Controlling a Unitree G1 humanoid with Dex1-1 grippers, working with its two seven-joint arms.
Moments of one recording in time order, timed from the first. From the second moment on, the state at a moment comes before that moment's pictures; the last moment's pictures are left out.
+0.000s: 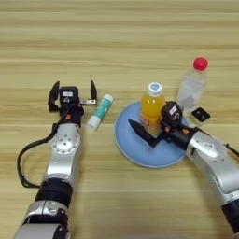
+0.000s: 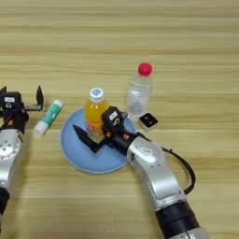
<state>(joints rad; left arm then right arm) -0.29 0.06 0.07 0.54 0.02 -0.37 0.10 -0.14 -0.14 0.24 0.10 0.14 0.03 0.55</state>
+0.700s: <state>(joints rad) -0.29 0.06 0.07 0.55 0.02 -0.38 0.10 -0.16 -0.10 0.23 0.20 0.12 -0.06 0.53</state>
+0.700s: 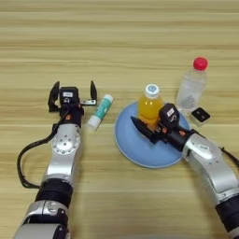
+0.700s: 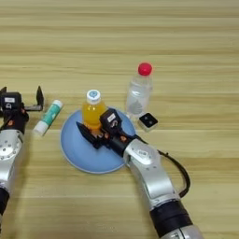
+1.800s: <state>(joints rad) -0.29 0.05 0.07 0.56 0.03 -0.38 0.11 -0.16 -0.28 -0.26 -0.25 0.23 0.04 0.27</state>
